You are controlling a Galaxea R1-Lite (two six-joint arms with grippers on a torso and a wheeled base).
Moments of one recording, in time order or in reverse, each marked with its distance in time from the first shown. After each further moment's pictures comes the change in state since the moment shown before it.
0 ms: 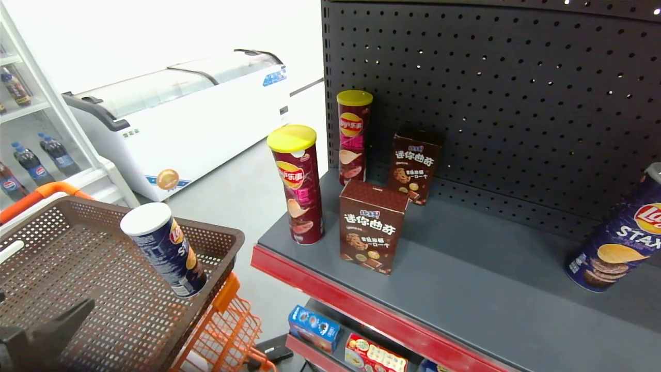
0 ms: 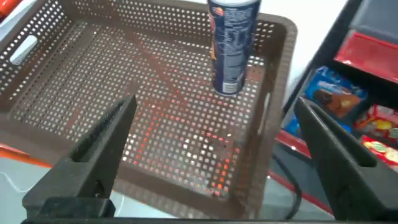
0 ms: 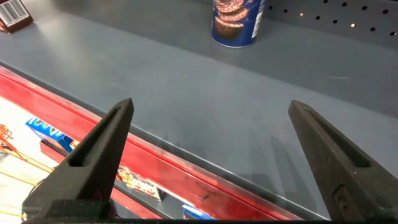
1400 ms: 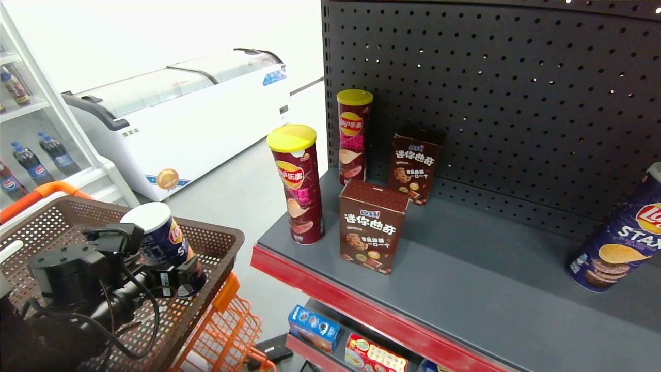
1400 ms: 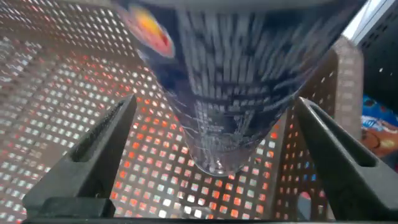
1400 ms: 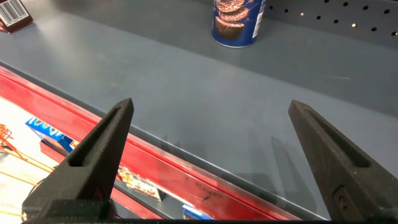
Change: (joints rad) left arm -0.021 1.054 0.122 -1.210 -0.011 -0.009; right arm 0.000 0.000 0.000 0.000 0.000 0.000
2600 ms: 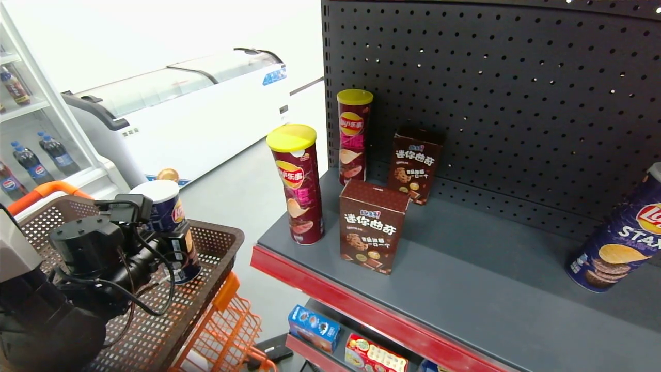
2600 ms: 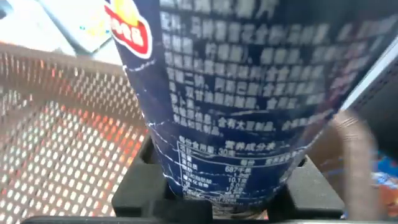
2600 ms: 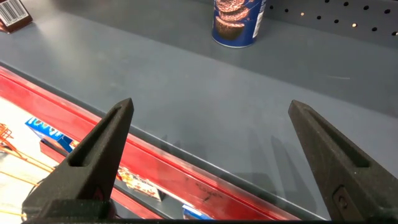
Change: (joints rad) left arm -0.006 0.072 -0.208 -0.033 -0.001 0.008; right arm 0.000 0.000 0.000 0.000 0.000 0.000
